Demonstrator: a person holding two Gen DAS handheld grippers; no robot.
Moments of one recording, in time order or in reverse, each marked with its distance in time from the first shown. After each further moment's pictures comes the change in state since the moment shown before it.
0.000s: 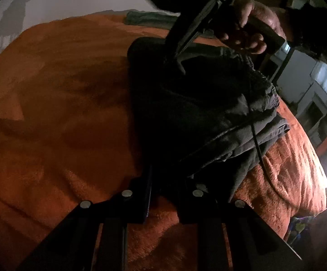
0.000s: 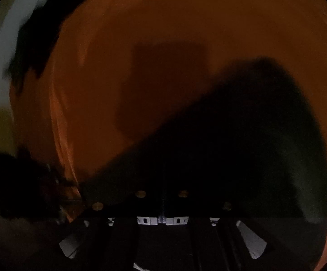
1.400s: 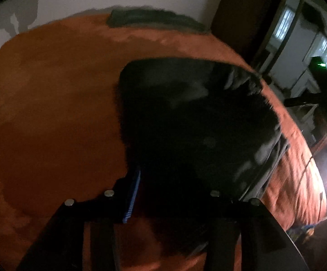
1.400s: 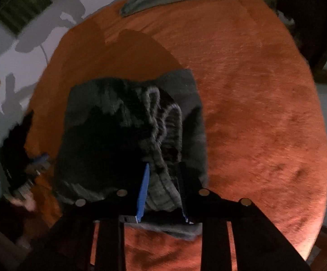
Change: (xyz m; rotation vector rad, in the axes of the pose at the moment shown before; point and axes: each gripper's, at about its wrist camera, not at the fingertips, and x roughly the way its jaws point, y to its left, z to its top) left arm 0.010 0.011 0.079 0.093 0.127 -0.046; right arm -0.107 -0.003 -0.323 0.625 -0.452 -0.211
